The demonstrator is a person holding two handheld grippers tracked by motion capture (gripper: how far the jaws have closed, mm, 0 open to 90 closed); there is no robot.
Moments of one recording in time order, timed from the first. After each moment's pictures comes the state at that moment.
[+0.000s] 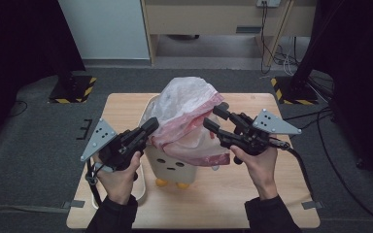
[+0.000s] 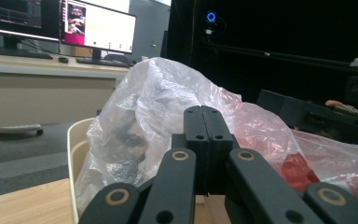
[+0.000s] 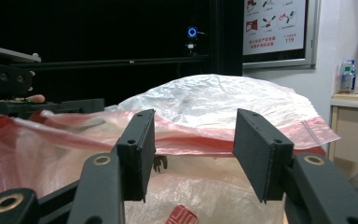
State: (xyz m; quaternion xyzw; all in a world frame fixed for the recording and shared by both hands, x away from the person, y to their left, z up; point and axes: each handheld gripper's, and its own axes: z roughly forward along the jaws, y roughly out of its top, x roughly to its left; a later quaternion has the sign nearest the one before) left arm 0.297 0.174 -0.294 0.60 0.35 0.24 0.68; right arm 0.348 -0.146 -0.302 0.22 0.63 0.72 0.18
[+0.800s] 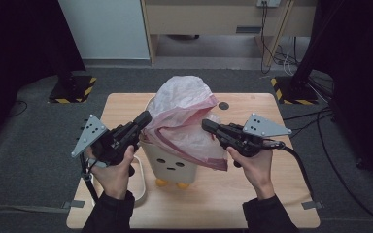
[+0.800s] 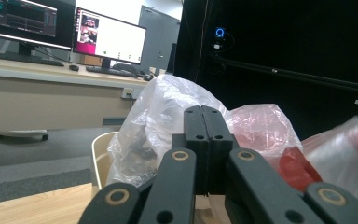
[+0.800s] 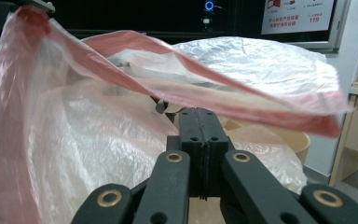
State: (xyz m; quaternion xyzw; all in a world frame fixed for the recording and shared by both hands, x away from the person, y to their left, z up) left arm 0.302 0.189 -0.290 0.58 0.36 0.25 0.69; right arm 0.350 -0.140 -0.314 0.19 0.68 0.69 0.18
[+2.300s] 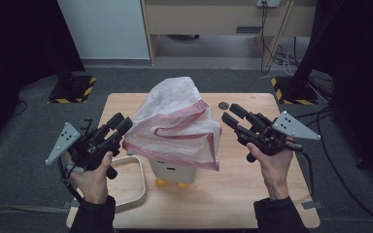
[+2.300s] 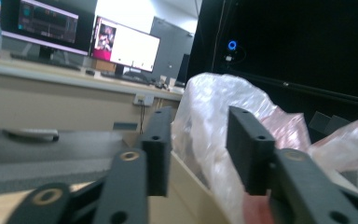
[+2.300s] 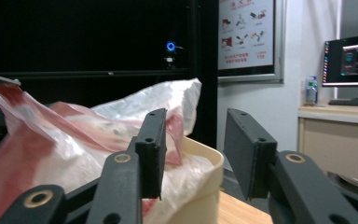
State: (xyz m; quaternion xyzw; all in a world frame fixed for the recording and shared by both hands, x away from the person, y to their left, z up) left arm 0.296 0.237 -0.308 0.55 0.37 0.26 0.70; right arm 0.346 -0.181 -0.305 0.23 0.60 0.73 0.23
